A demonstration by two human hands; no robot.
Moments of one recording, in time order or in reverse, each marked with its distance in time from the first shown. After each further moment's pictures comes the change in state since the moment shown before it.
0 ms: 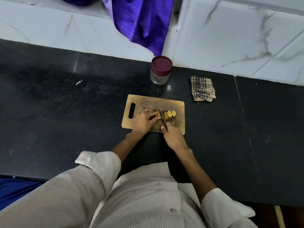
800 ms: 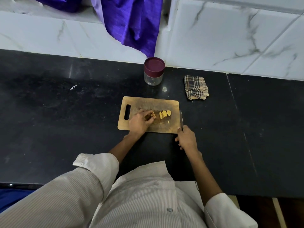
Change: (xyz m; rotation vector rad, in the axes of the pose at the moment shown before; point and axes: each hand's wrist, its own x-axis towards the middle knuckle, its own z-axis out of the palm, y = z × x) left_hand -0.001 0.005 -0.001 0.071 -0.005 -0.008; right_hand -0.003 0.051 -0.019 0.285 0.110 0.349
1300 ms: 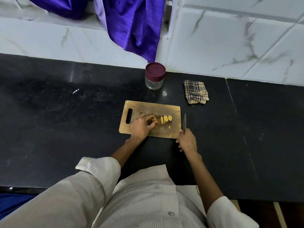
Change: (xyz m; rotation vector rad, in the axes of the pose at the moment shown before) left_hand -0.002 -0.001 0.003 0.017 -0.008 -0.007; right_hand 0.000 -0.001 0.003 0.079 0.053 0.039
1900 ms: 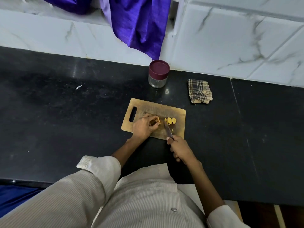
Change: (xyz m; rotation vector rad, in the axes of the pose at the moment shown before) left_hand -0.007 0.002 0.000 0.013 -0.008 0.050; right_hand -0.035 -0.005 0.009 0.051 -0.374 -0.014
